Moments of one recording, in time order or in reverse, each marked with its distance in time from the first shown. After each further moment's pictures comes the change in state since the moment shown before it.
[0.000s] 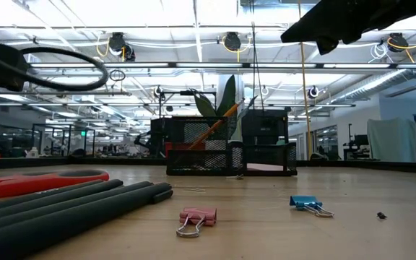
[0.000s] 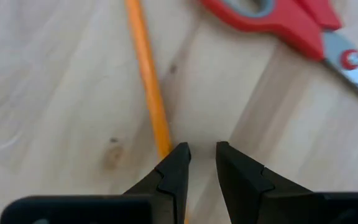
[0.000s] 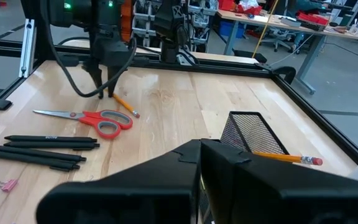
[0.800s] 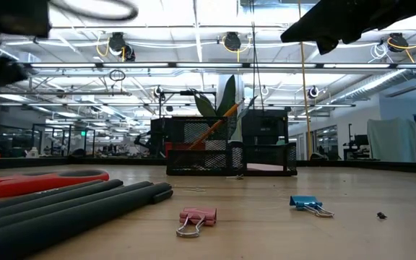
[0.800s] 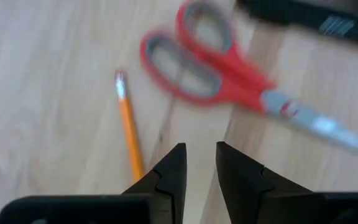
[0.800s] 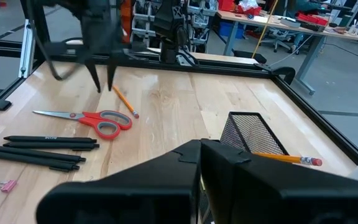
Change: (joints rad) left arm 0.018 -0.006 0.161 -0.077 -0.159 0.237; right arm 0.000 0.000 0.000 0.002 0.001 -0.002
